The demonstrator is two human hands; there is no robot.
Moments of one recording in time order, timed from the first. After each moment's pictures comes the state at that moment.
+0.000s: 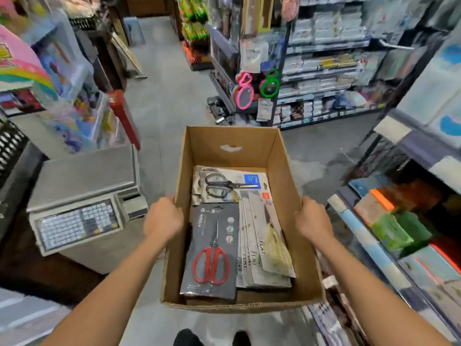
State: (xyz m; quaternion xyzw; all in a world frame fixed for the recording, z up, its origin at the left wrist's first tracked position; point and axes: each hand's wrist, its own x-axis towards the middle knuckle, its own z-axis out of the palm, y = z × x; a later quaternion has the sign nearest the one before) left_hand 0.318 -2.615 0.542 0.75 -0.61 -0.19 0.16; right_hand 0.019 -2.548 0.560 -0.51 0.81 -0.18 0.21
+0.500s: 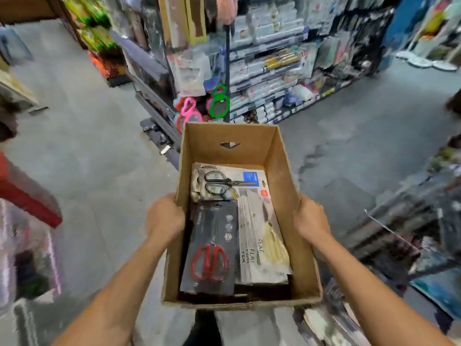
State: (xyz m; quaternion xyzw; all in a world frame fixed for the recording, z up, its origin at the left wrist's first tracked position) left_hand 0.172 -3.110 0.514 0.64 -0.72 -0.23 0.14; right_hand -0.091 -2.954 0.511 -0.34 0.89 -0.23 0.19
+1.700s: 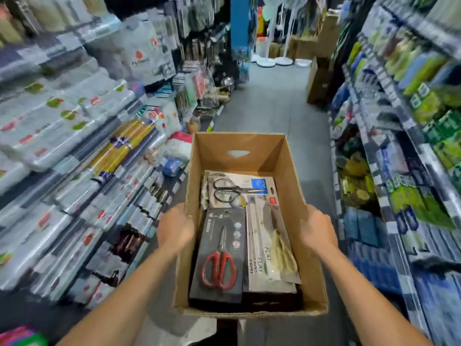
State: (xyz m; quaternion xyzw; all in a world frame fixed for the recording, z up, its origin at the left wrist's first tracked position) left_hand -0.760 -3.620 0.508 0.38 -0.88 -0.28 0.02; right_hand -0.870 -3.339 0.502 -0.01 0.97 -0.23 0.07
